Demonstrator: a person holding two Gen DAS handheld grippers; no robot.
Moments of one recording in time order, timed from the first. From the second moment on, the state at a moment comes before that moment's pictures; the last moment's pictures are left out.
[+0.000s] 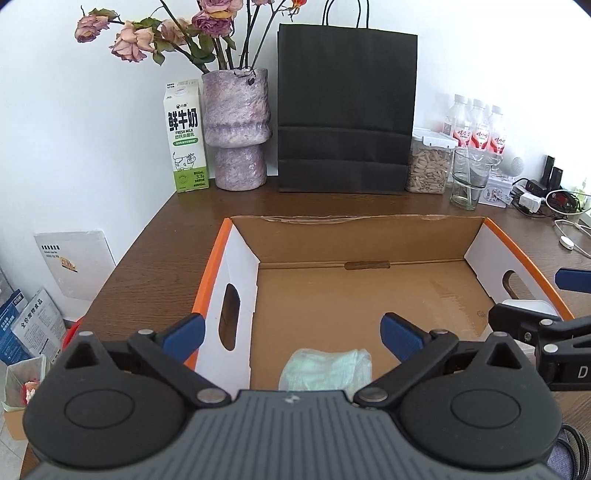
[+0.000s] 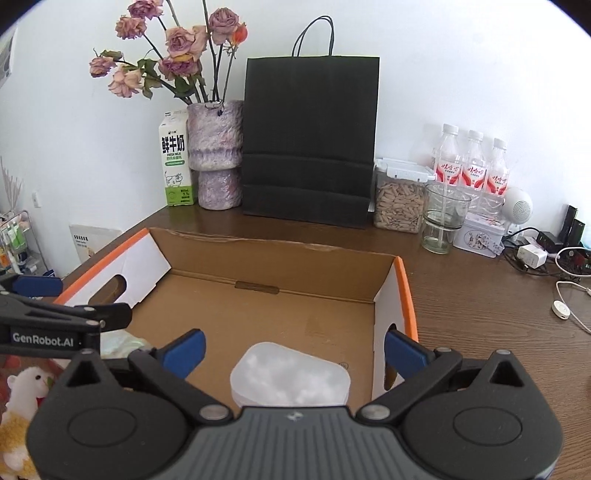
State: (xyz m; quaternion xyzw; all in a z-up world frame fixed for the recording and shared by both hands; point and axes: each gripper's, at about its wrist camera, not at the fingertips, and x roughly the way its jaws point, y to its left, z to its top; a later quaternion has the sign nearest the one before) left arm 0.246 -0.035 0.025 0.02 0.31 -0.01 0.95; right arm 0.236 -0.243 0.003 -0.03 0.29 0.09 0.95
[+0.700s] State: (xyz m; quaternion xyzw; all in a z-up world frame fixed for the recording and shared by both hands) left arm 0.175 -0.010 0.061 0.02 0.25 -0.01 0.97; right arm 0.156 -0.257 0.035 -0.03 0.23 0.11 0.97
